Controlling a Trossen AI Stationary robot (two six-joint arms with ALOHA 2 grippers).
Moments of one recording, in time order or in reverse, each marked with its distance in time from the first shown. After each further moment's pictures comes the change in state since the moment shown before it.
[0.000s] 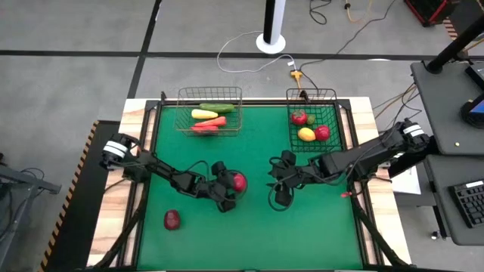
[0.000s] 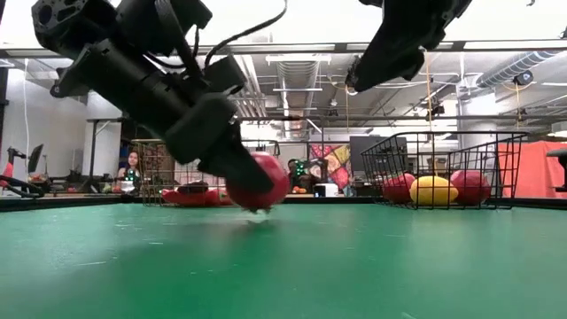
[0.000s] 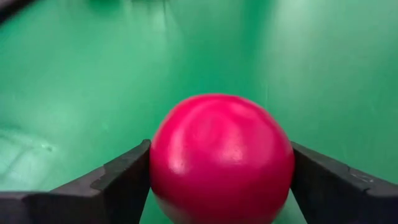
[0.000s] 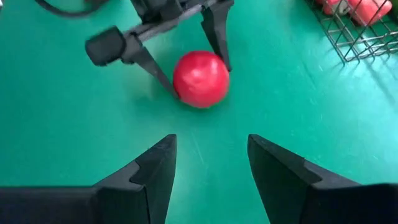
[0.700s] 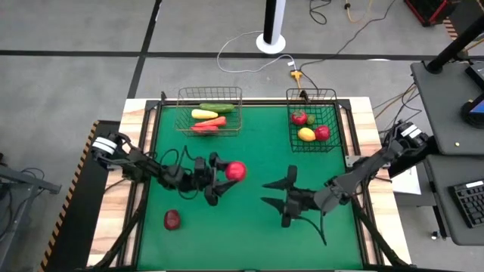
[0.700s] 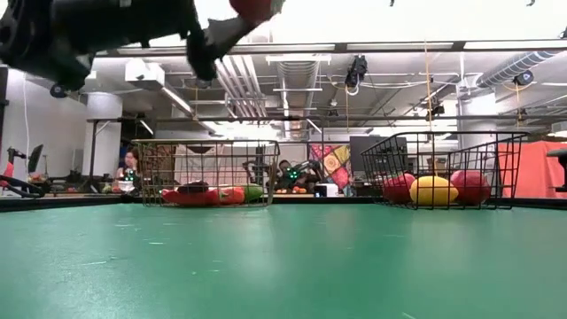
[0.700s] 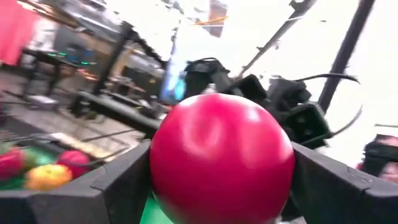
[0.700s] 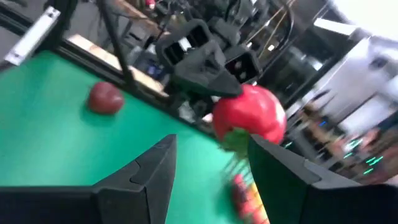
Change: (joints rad) left arm -0.014 -0.119 -0.225 1.196 0.119 0.024; right arm 0.286 0.028 -0.136 0.860 0.445 -0.921
